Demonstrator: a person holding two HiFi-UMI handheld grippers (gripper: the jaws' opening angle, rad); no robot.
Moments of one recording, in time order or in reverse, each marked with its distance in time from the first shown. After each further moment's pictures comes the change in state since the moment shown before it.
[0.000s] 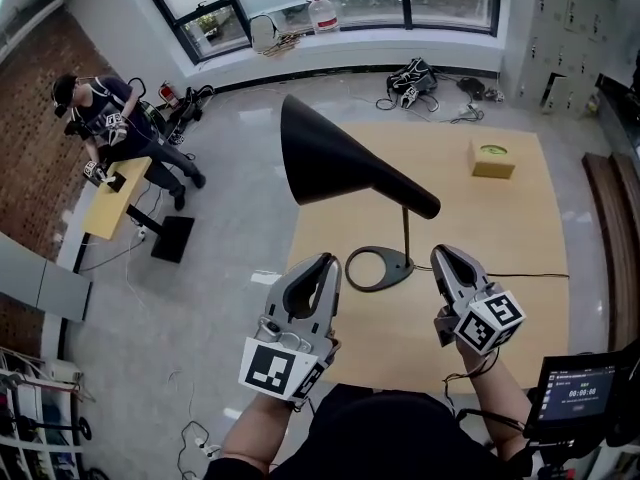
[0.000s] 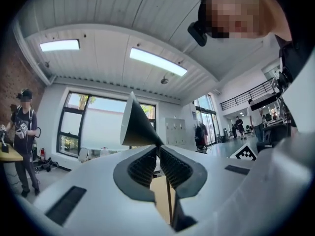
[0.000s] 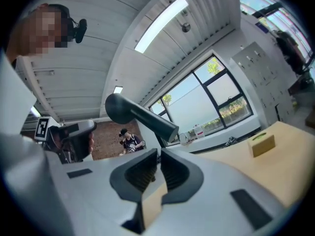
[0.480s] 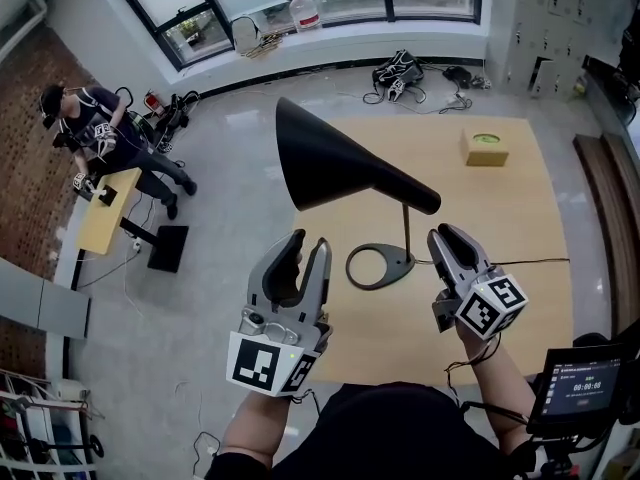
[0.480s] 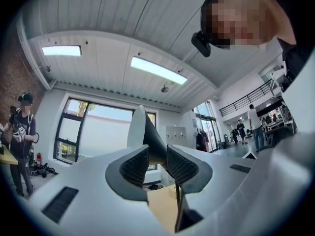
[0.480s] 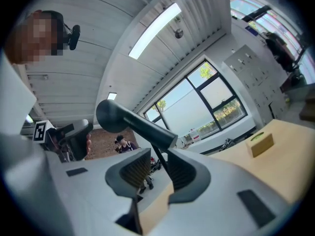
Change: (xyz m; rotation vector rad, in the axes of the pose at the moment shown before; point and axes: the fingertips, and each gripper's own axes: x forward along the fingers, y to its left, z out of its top) left arm 0.020 0.025 0.037 0.015 -0.094 -0.004; right arm 0.016 -0.012 0.024 0.054 -0.070 -0.056
